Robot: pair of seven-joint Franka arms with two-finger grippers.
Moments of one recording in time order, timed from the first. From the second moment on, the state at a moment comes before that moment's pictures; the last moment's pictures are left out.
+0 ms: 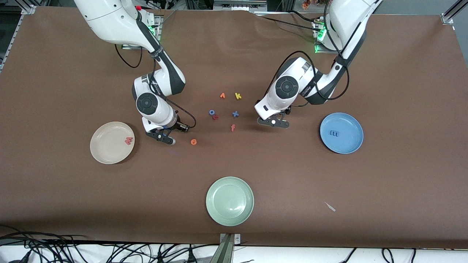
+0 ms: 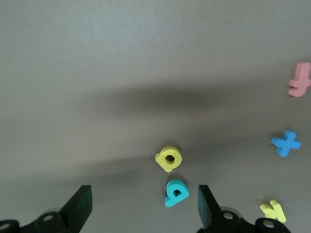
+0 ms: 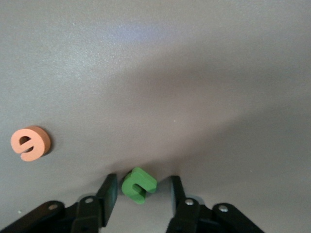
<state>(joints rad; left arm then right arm) -0.27 0.51 -0.38 -1.96 0.05 2.29 -0.53 0.40 0.55 0.06 -1.99 0.09 2.49 0.75</state>
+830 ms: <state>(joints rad) -0.32 0.60 -0.38 -1.97 0.19 2.40 -0.70 0.40 0.55 0.06 -1.99 0.09 2.49 0.75</state>
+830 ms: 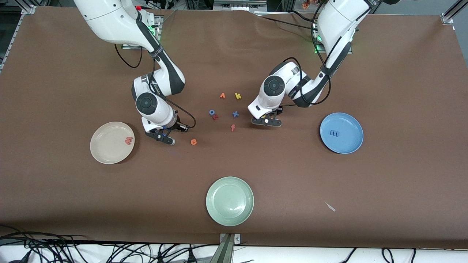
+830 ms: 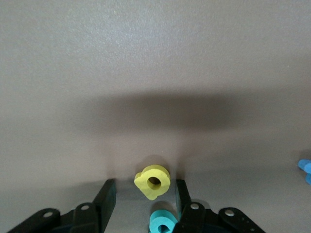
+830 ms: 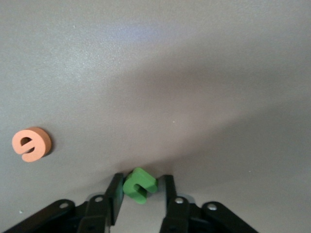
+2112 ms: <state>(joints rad) -0.31 0.57 -0.37 -1.93 0.19 2.34 -0.68 0.39 0.55 0.04 -1.94 0.09 2.42 0.75</state>
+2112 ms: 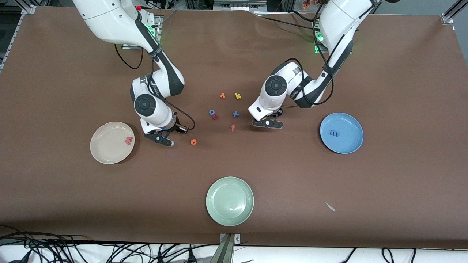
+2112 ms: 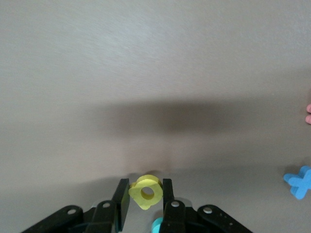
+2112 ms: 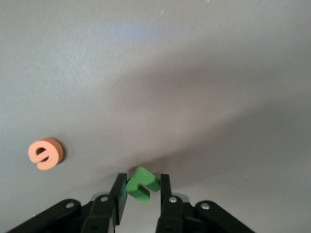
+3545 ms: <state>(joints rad) 0.21 0.41 -0.36 -2.07 0.33 2.15 0.26 0.35 0.53 -0.28 -1.86 0.09 2.22 0.07</state>
